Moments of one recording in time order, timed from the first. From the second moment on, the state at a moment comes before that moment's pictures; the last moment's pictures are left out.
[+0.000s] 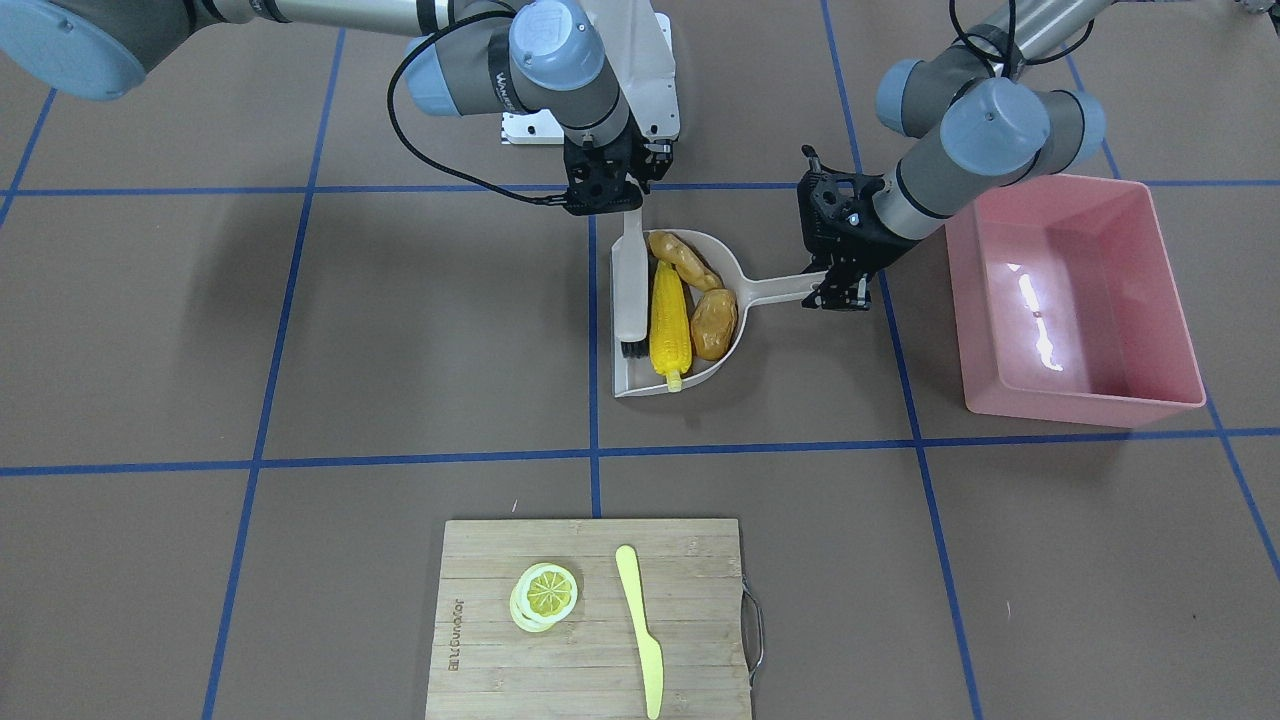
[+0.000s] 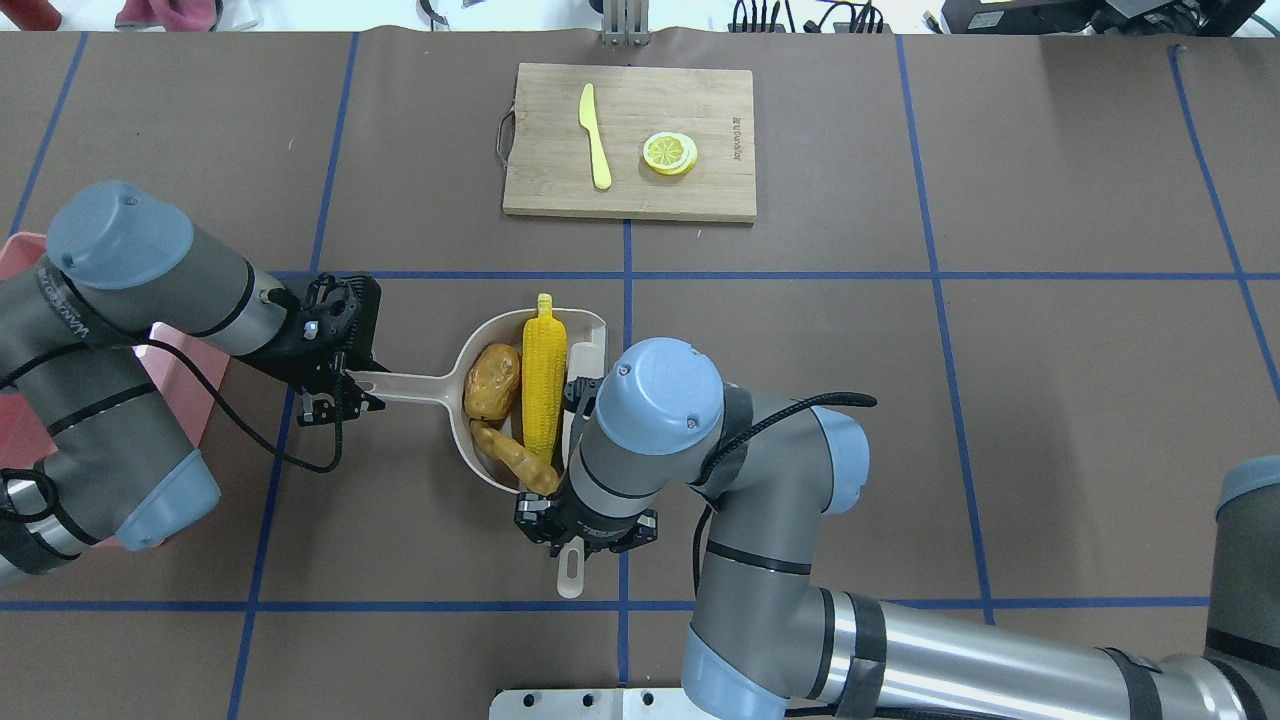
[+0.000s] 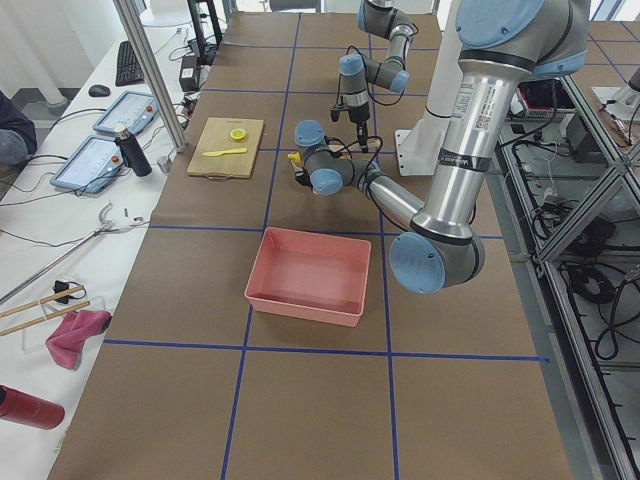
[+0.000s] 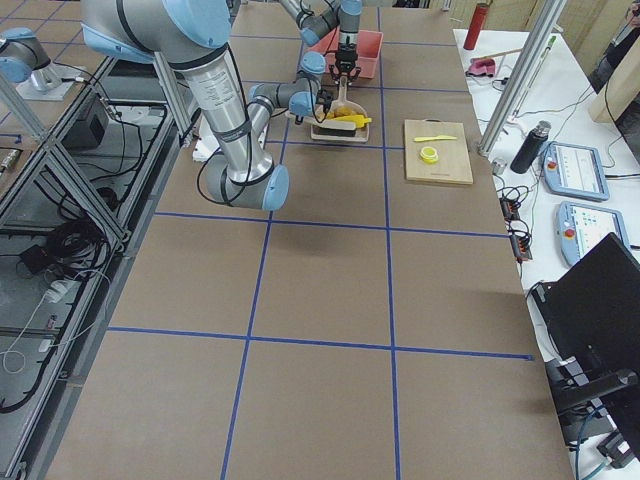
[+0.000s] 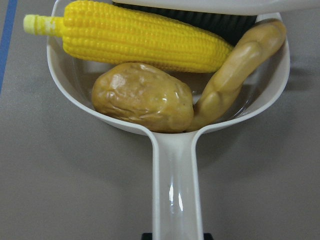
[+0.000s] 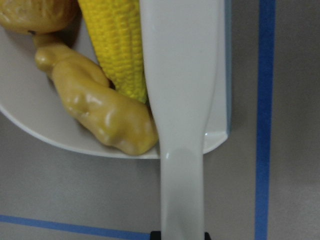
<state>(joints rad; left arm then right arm) -0.71 -1.85 -1.74 -2.05 -2.21 0.40 0.34 -0.85 1.62 -1.34 2.08 1.49</state>
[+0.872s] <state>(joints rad) -0.71 -1.86 -1.74 -2.15 -2.22 0.38 0.41 -1.12 2.05 -1.67 2.10 1.36</state>
